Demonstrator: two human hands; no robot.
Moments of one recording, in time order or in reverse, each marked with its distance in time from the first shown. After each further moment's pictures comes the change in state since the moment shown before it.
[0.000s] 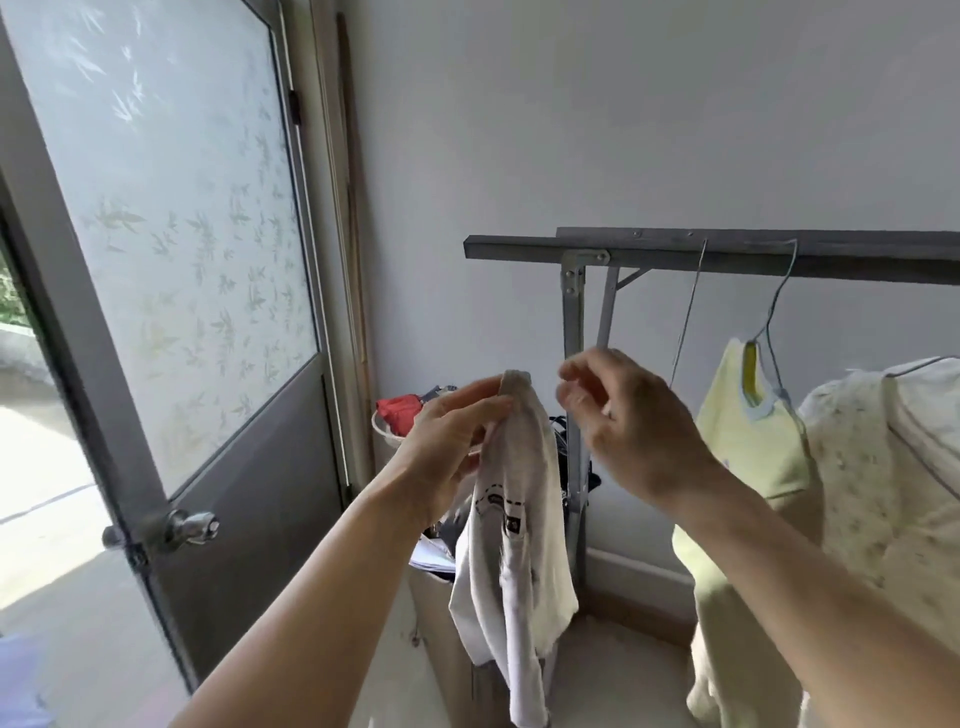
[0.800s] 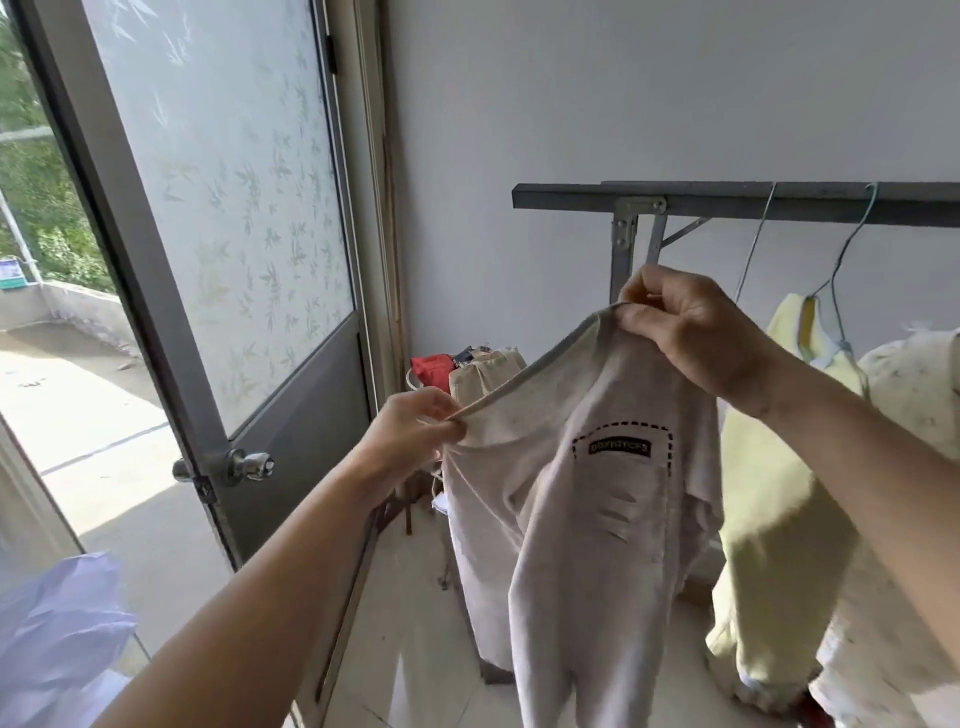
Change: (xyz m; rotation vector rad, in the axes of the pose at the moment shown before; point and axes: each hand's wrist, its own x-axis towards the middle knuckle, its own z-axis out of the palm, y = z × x) left_hand -0.026 -0.033 -0.097 0.662 0.198 0.003; right_hand 0.022 -0.011 -0.018 0.361 -0.208 0.103
